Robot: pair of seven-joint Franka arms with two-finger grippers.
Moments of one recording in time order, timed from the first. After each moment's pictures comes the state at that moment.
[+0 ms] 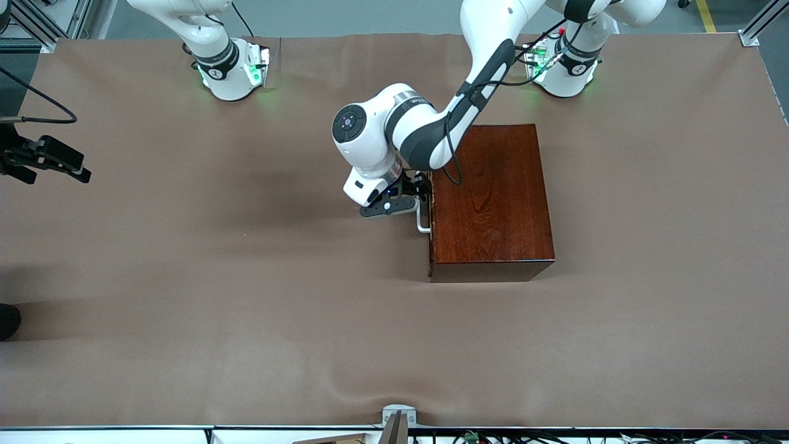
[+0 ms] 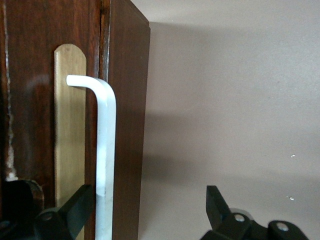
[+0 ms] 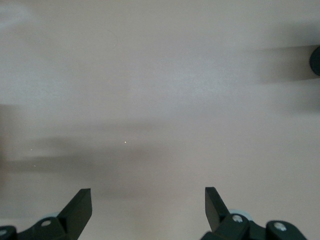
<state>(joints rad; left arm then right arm) -0.91 0.76 0.02 -1.26 0.17 1.82 -1.02 -0.05 0.03 0.00 -1.52 0.03 1.57 -0.04</state>
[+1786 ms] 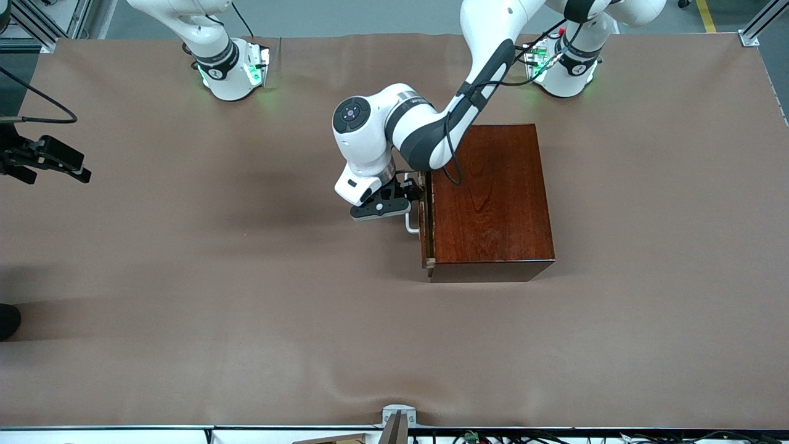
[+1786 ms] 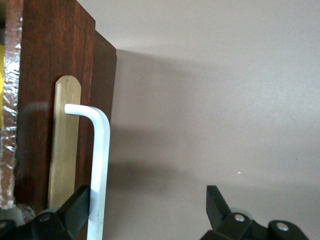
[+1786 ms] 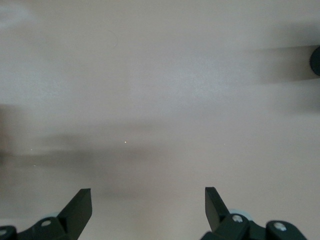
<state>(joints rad) -0.91 0.76 0.01 -1.26 0.17 1.98 -1.06 -0.05 0.03 0.00 -1.52 0.03 1.57 -0.04</state>
